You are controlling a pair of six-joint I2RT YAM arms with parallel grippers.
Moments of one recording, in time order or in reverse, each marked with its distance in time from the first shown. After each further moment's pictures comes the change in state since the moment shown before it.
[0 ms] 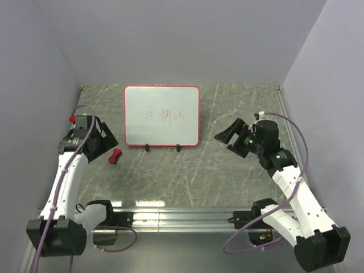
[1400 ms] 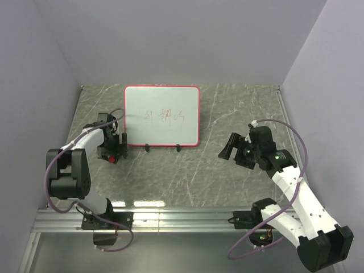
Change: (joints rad) left arm -0.024 0.536 -0.049 0.244 0.129 0.447; right arm 0.066 -0.004 0.023 -0.333 0.148 -0.225
